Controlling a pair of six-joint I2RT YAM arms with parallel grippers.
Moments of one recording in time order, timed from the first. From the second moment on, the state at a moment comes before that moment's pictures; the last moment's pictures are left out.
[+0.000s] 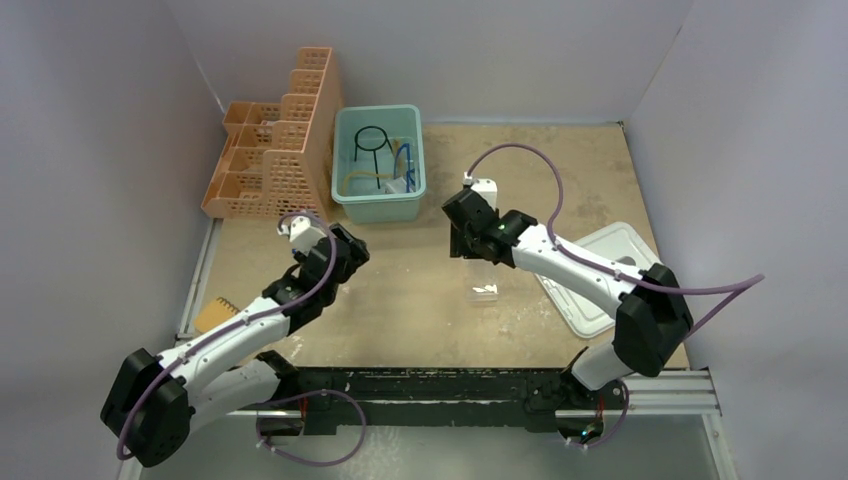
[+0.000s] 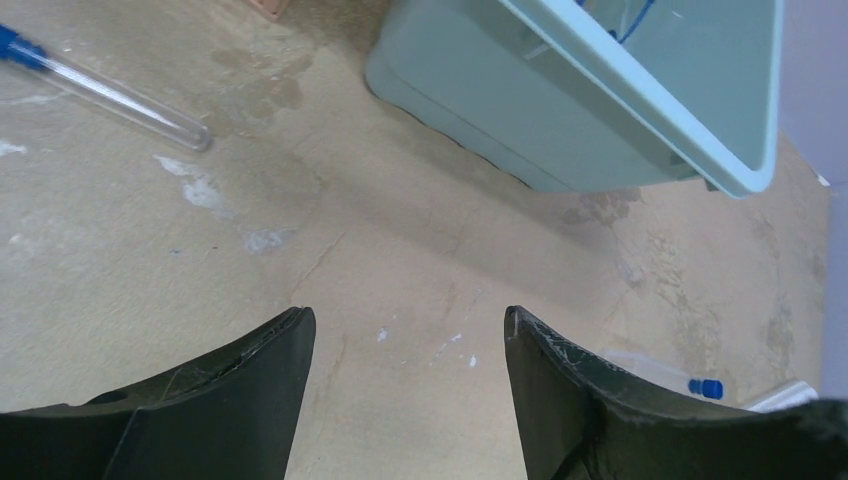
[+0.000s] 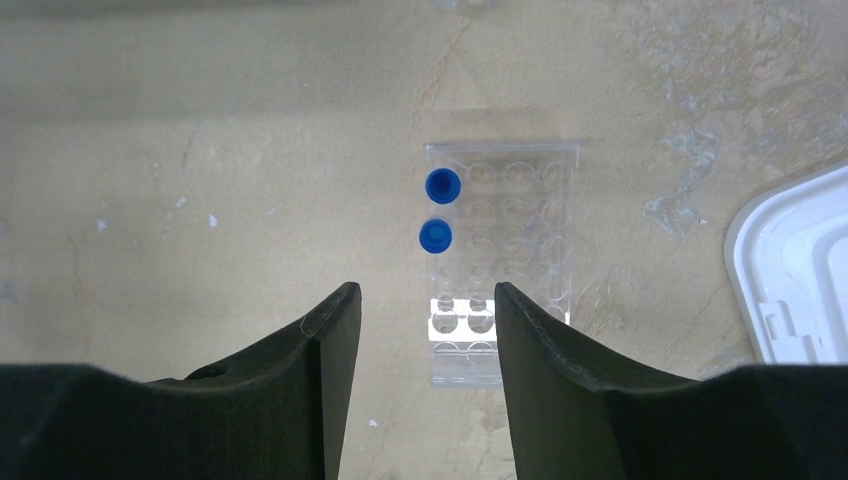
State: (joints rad) left arm -0.64 0.99 0.51 -0.09 -0.56 -1.01; right arm 0.78 1.51 1.15 -0.66 0.44 0.66
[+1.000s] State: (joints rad) left arm -0.26 1.39 0.71 -0.36 -0.64 -1.12; right arm 0.78 1.39 1.09 -0.55 0.51 0.59
